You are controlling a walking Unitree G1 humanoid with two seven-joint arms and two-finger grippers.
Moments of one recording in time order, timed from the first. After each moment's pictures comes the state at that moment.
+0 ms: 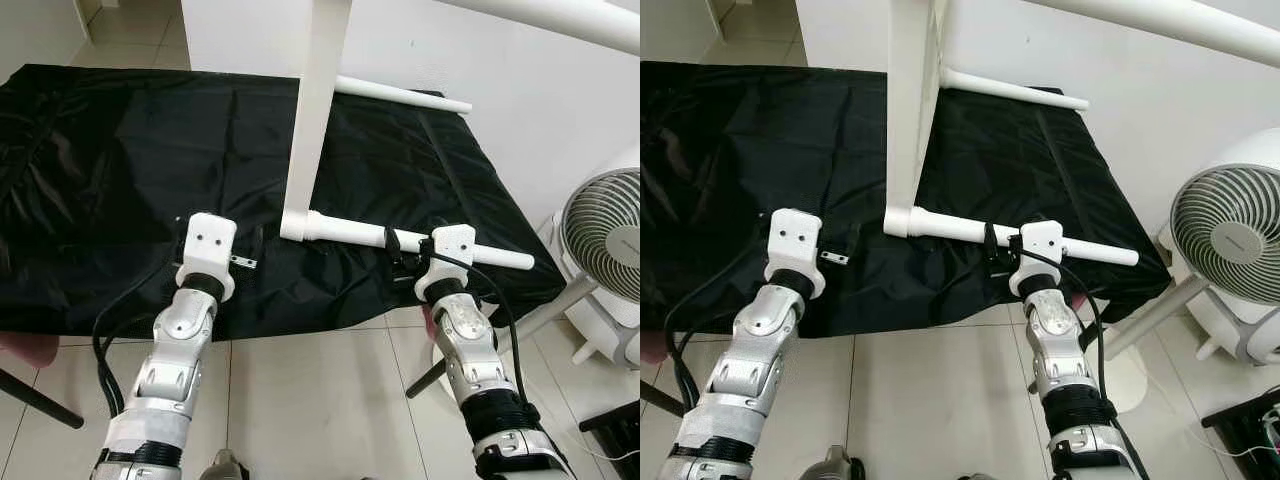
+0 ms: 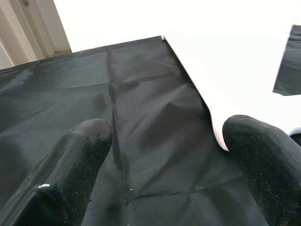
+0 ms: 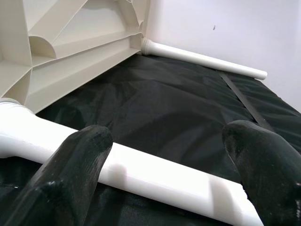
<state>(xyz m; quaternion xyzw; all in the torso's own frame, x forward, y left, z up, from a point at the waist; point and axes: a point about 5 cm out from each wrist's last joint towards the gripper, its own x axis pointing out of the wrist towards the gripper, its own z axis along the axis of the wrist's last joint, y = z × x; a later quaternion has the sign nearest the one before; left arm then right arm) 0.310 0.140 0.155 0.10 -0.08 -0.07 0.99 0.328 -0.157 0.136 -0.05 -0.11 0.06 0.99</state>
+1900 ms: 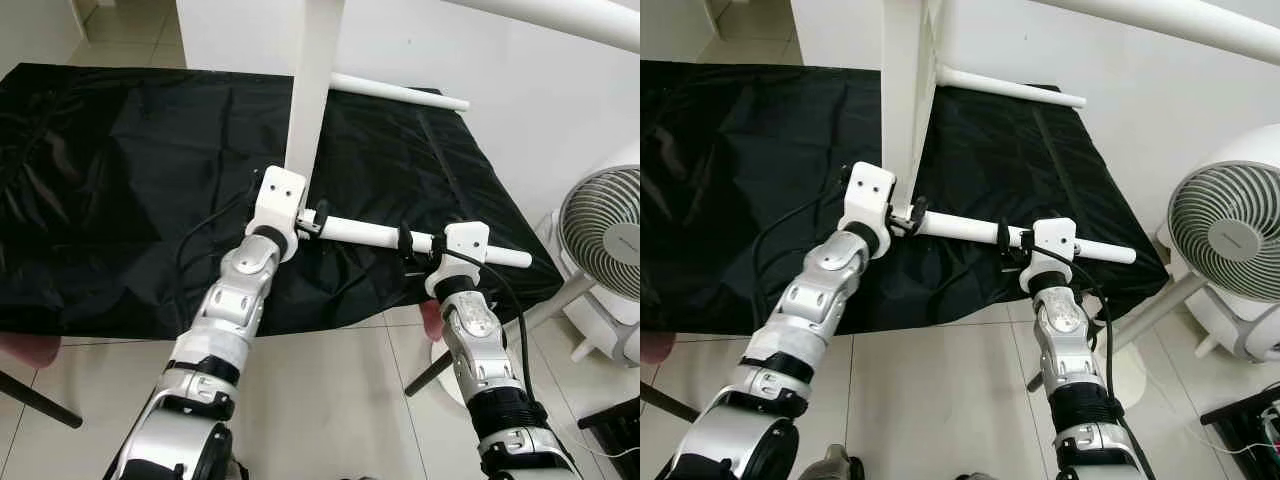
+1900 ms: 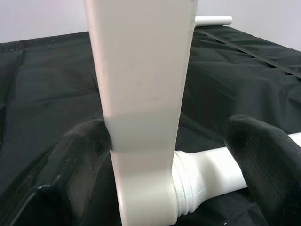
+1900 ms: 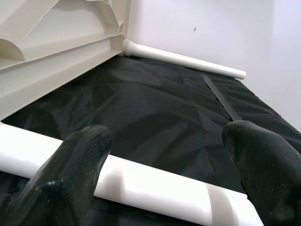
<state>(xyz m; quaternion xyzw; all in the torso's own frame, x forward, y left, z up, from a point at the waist) 0.362 0.061 0.184 0.05 -0.03 -0.18 0.98 0.330 -0.167 0.141 -0.05 -0.12 0.03 0.99</state>
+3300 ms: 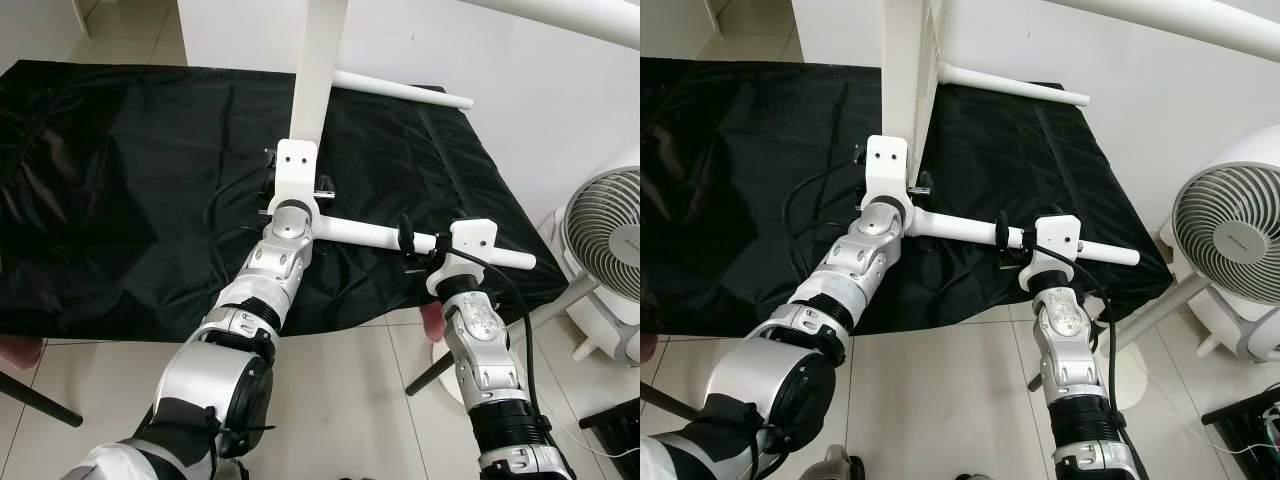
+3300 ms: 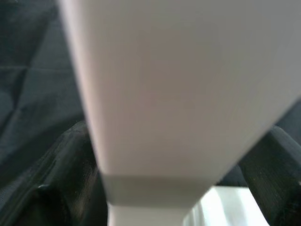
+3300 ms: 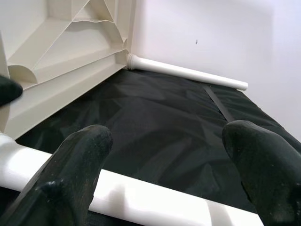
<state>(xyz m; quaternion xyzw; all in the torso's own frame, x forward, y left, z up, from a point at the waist) 0.395 0.037 0.196 0.00 0.03 -0.04 1.00 0.320 -0.161 0.162 -0.04 -0.15 0.04 0.99</state>
